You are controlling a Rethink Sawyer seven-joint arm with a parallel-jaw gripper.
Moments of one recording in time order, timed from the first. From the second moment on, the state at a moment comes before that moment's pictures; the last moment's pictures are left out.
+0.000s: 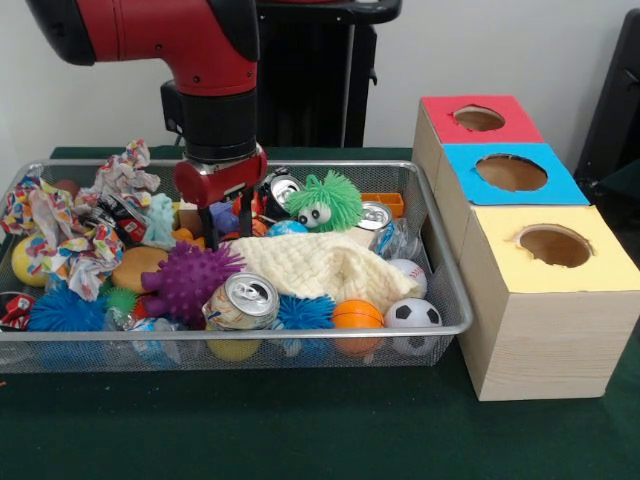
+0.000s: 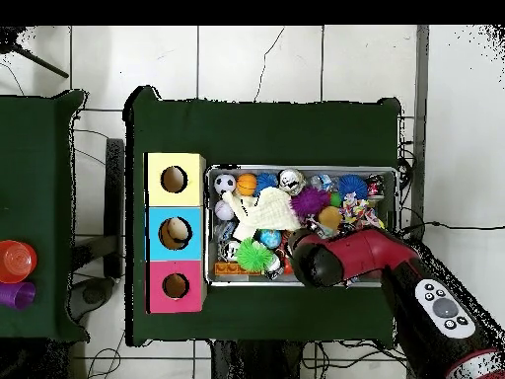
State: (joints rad) arm -0.83 -0.54 0.54 1.79 -0.95 0.44 1.21
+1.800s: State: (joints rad) arm -0.82 -0.52 0.43 1.84 -0.95 0.41 1.21
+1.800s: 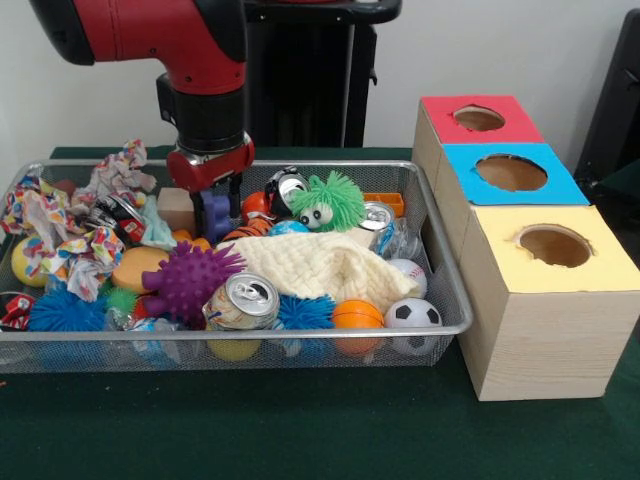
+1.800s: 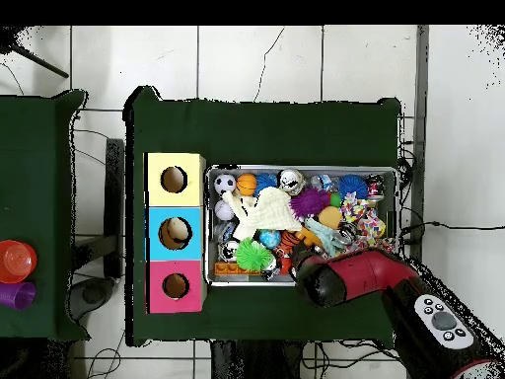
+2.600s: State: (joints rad) arm -0.76 -0.51 0.38 1.86 -0.95 0.41 1.21
